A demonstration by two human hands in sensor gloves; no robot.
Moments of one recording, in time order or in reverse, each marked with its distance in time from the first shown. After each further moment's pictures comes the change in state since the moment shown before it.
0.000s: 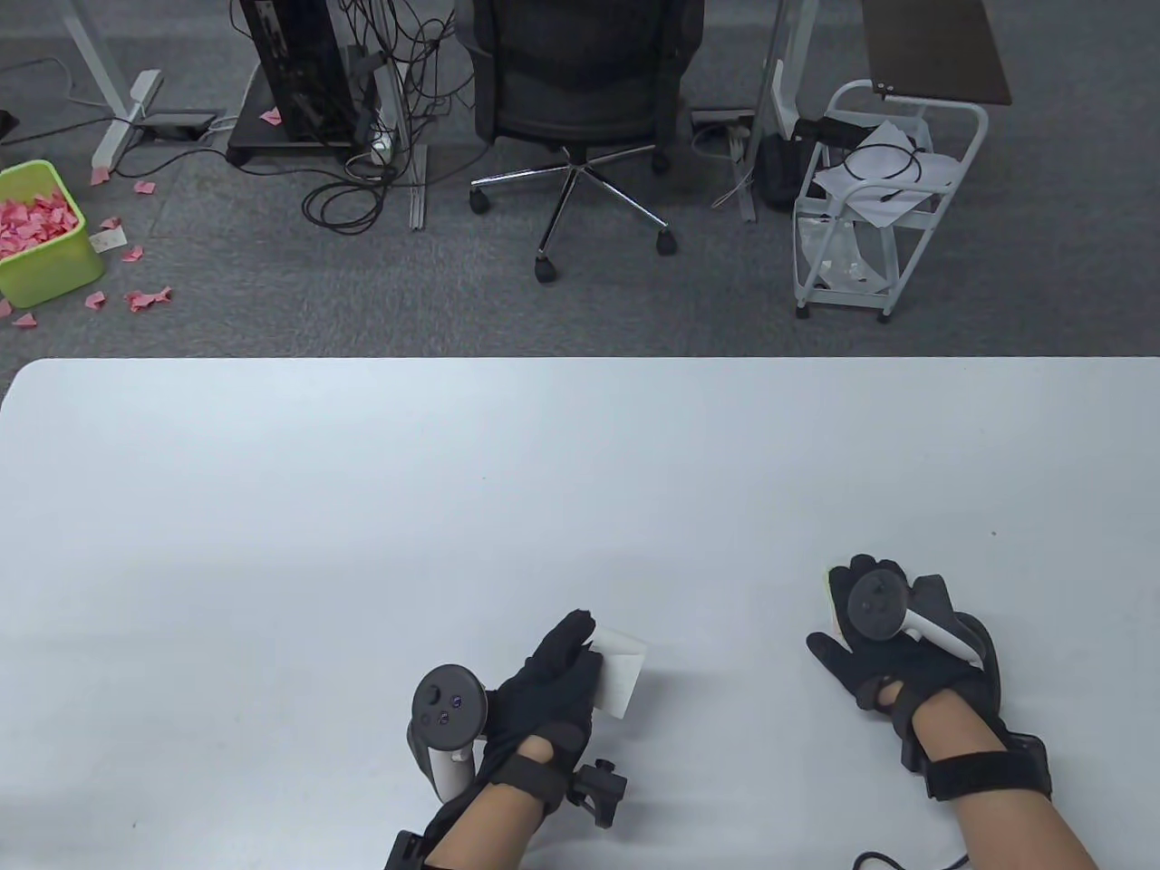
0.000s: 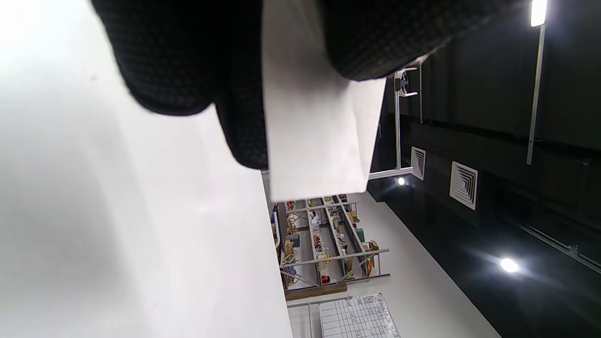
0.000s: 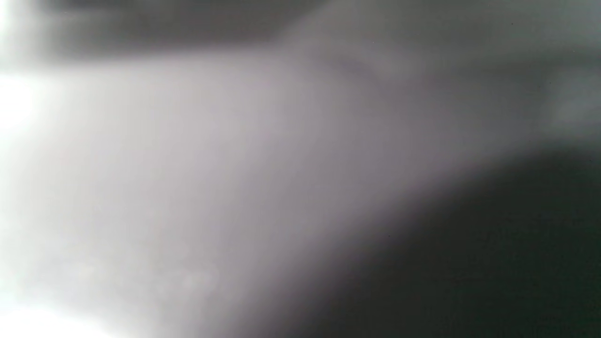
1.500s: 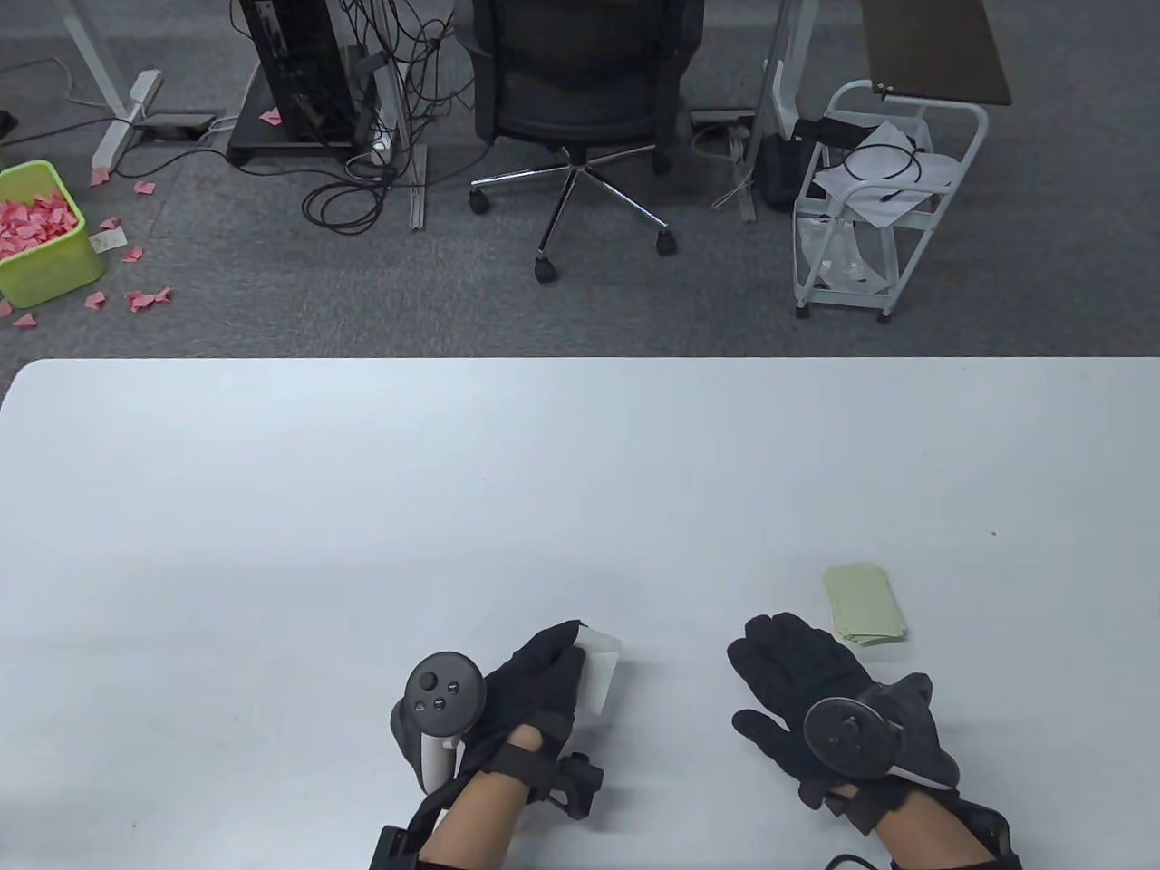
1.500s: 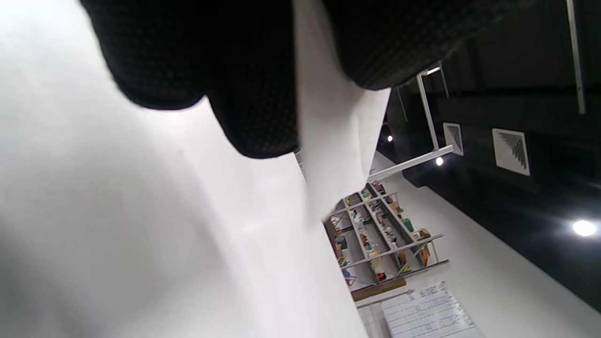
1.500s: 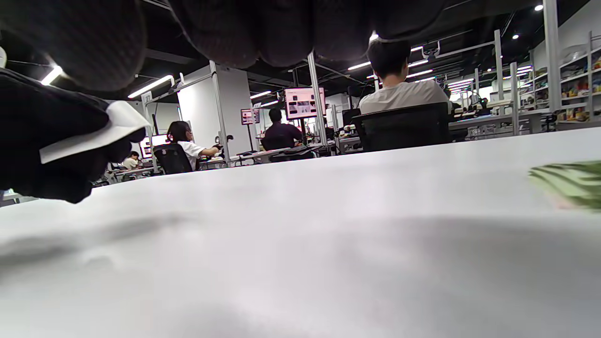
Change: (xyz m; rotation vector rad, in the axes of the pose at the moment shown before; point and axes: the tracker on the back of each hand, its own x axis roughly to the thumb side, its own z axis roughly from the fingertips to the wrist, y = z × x) left_hand -0.011 0.014 -0.009 -0.003 0.064 -0.258; right_hand 0.104 -0.006 0.119 -0.669 -0.541 0.016
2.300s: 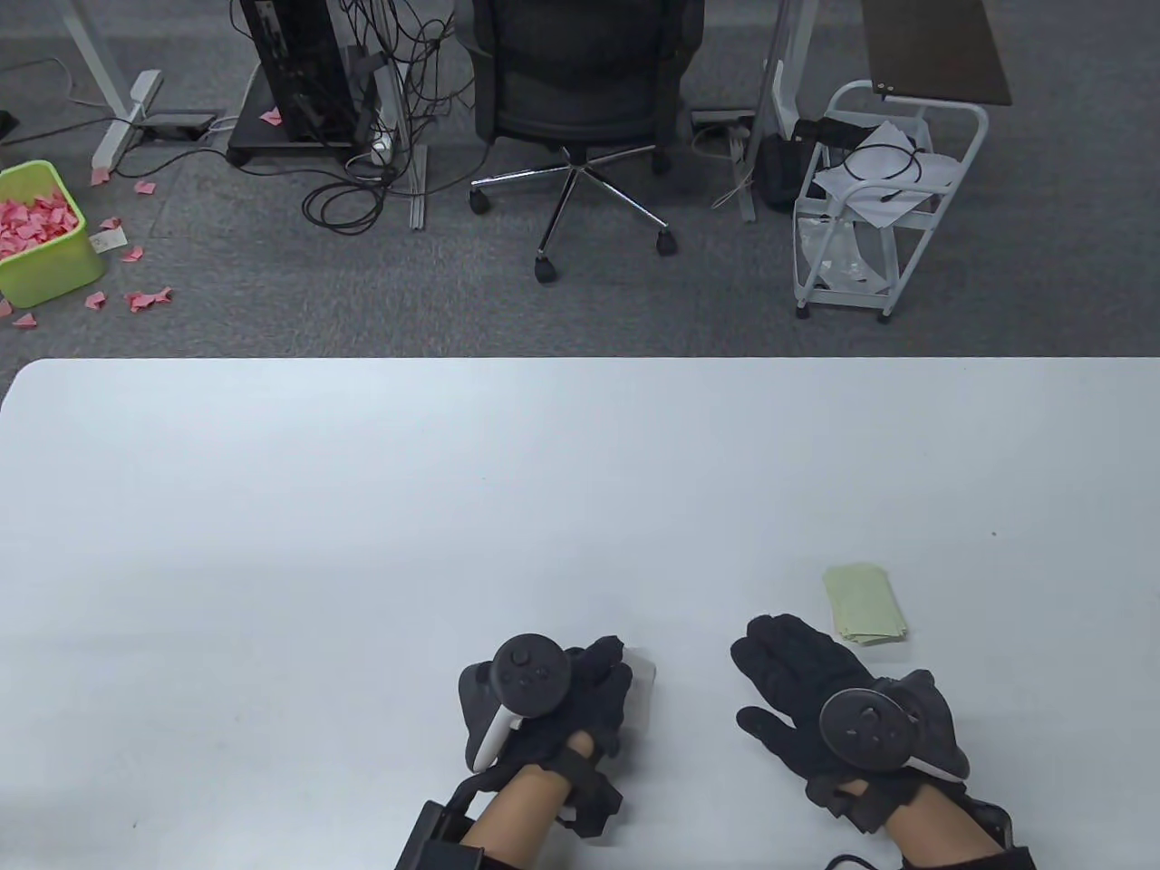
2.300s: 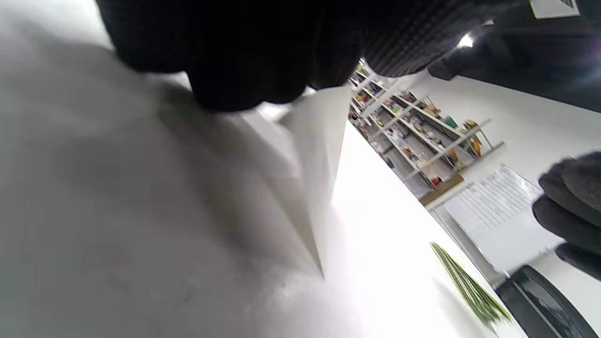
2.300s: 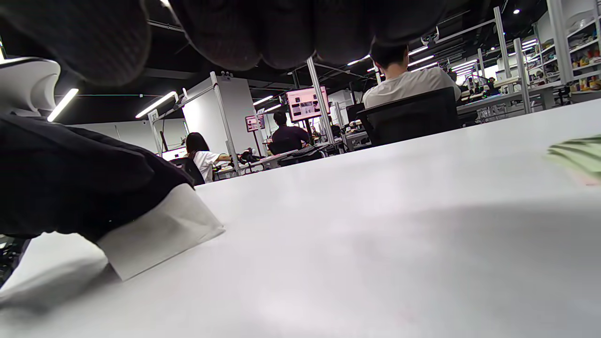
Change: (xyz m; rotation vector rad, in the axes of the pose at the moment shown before) left_hand 0.018 -0.041 -0.009 -0.233 -0.010 -0.387; right_hand -0.009 -0.002 0.002 -0.002 0.005 -0.097
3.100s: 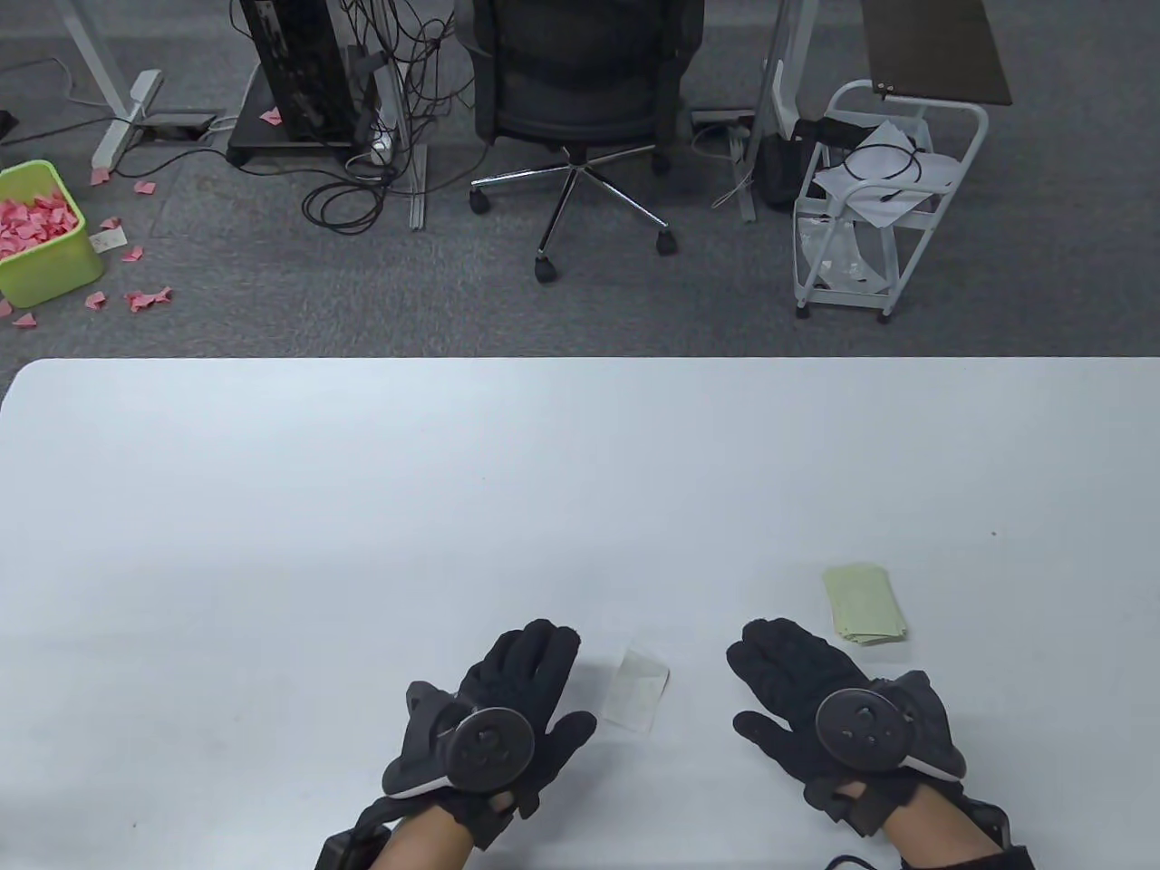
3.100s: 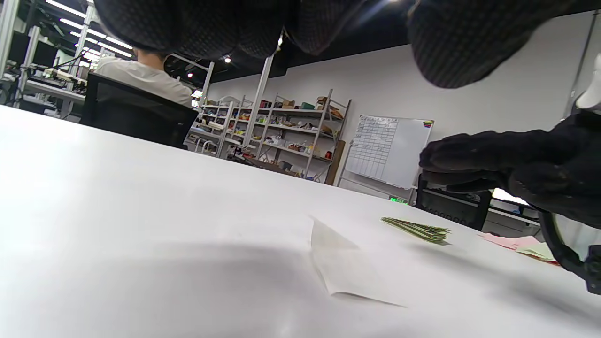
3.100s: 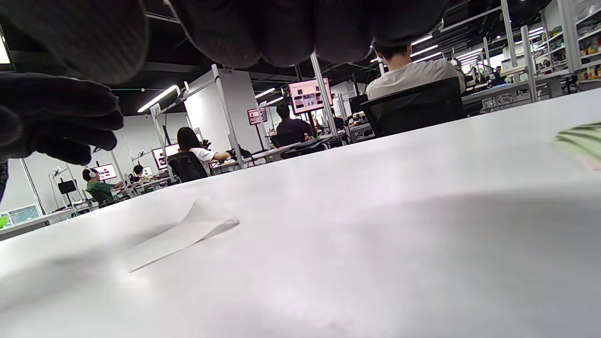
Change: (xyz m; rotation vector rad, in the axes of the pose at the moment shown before) left_hand 0.014 0.063 0.057 0.063 -0.507 -0.483; right_hand 0.002 0.003 0.000 0.029 -0.007 -0.010
